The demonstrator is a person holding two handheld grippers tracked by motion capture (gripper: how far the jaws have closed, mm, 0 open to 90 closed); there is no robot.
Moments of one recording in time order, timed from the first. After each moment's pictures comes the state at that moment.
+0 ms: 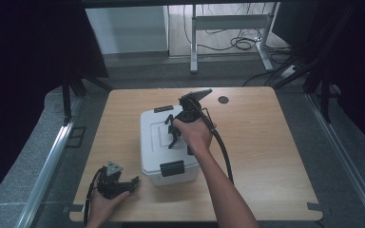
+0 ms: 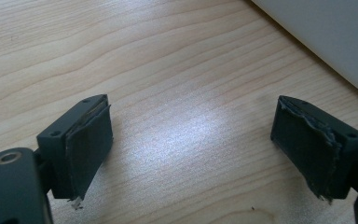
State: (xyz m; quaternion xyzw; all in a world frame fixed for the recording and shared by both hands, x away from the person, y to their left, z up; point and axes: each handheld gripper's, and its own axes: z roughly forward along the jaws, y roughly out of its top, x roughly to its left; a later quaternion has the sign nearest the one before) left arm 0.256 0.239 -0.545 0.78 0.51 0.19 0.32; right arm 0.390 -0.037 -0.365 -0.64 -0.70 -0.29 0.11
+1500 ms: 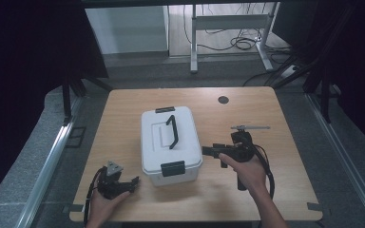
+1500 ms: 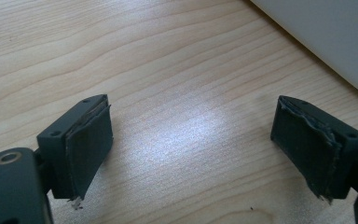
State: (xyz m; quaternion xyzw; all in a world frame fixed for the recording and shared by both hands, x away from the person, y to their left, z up) left arm 0.256 0.239 -0.545 0.78 0.51 0.19 0.32; right arm 0.300 -0.172 -0.404 -0.51 -0.72 -0.48 0.04
